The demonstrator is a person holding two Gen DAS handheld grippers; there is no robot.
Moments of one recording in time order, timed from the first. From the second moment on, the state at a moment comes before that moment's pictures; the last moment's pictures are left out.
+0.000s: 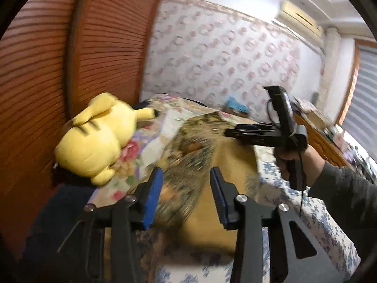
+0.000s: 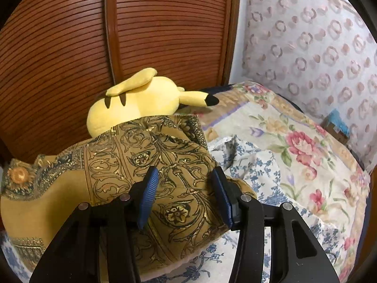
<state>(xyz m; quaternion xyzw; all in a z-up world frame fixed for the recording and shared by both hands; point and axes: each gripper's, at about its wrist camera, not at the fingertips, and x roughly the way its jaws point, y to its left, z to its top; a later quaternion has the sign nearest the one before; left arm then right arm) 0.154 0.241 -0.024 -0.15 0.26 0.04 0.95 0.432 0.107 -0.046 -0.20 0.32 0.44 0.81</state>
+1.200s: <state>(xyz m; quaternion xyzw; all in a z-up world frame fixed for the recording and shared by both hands) 0.193 0.207 -0.066 -0.09 0.36 0.05 0.93 0.404 0.086 -0.046 -0.17 0.31 0.48 0.80</state>
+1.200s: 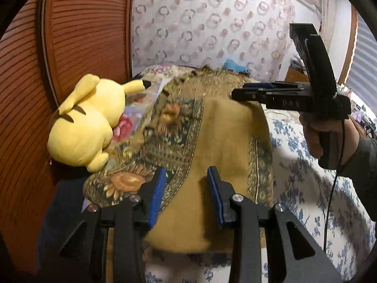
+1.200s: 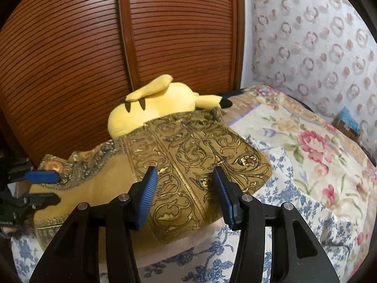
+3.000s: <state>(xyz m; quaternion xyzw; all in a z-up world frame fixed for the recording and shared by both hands) 0.121 0.181 -0.045 -0.04 0.30 0.06 0.95 0.339 0.079 -0.049 -0.18 0.31 0.44 0.83</state>
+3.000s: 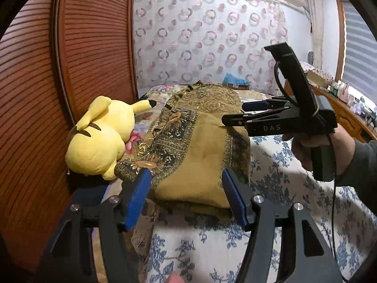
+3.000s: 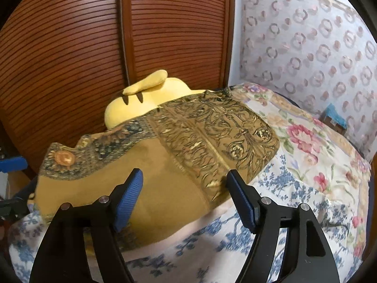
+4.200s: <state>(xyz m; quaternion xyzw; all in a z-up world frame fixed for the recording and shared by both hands) 0.057 0.113 -0.027 -0.03 0.30 0.03 0.95 0.176 -0.068 -0.007 -0.09 0.29 0.36 0.88</state>
